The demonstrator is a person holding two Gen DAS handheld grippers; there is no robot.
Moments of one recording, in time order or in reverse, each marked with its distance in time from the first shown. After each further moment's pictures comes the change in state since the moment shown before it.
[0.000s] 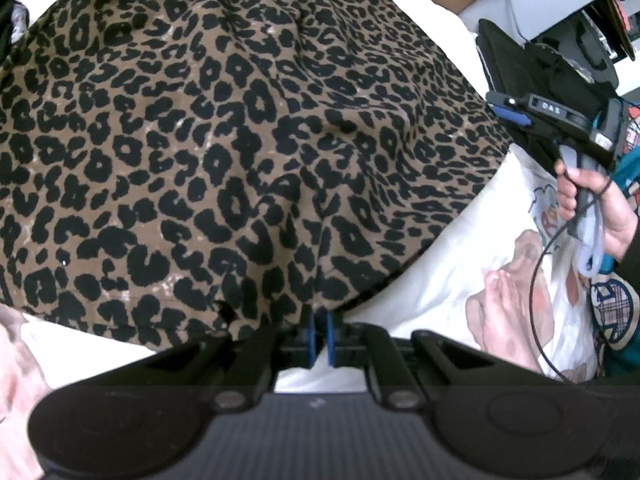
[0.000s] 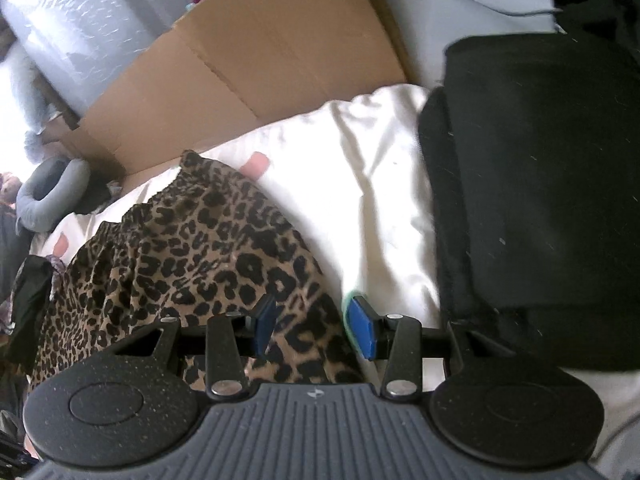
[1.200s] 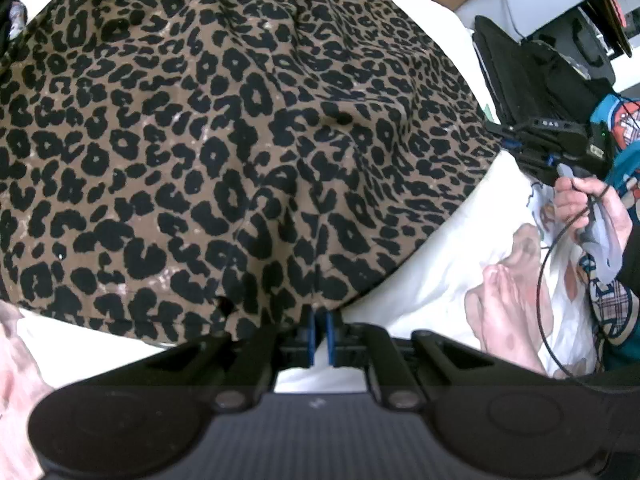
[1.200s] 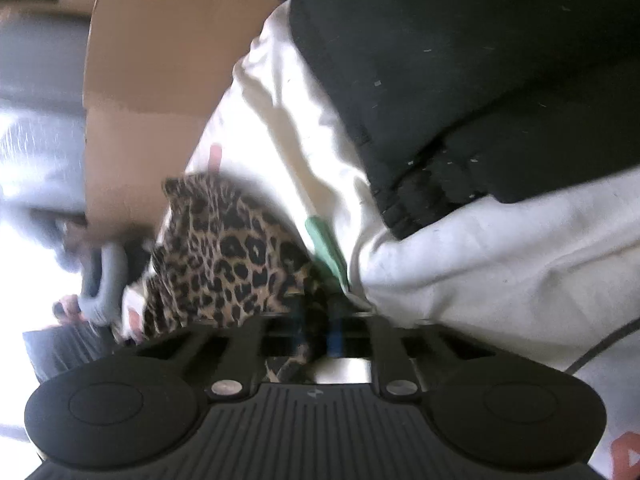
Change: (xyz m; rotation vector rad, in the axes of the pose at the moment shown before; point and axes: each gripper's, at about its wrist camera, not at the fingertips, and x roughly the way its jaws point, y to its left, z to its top) left arm -0.002 0.002 0.000 0.001 0.009 -0.013; right arm 0.006 -0.062 -0.058 0.543 0.154 0.214
